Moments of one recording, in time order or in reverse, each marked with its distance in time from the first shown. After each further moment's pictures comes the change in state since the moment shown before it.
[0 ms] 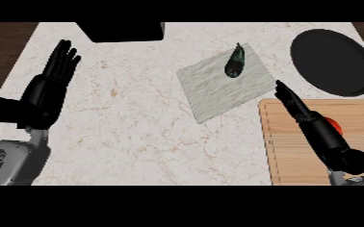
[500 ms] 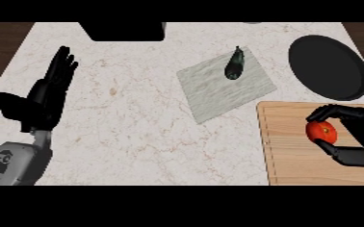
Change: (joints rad) left arm 0.014 -0.013 -0.001 0.044 -0.050 0.067 0.039; right arm -0.037 -0.190 -0.154 0.296 -0.127 0.416 -0.353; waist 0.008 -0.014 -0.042
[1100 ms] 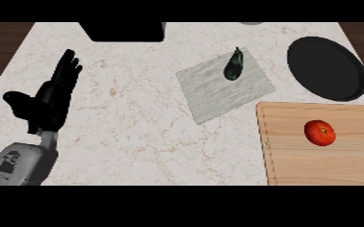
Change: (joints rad) left arm 0.003 -0.028 -0.008 0.014 -0.025 0.019 0.026; right arm 0.011 -0.351 -0.220 0.282 0.200 -0.028 -0.380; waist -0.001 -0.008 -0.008
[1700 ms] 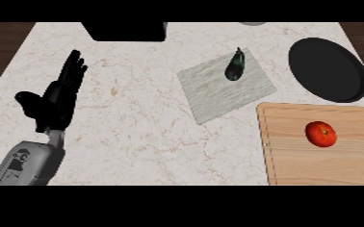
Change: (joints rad) left arm -0.012 -0.045 0.009 0.027 -0.047 -0.009 -0.013; right arm -0.186 -0.156 0.076 -0.030 0.134 0.025 0.083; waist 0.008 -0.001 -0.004
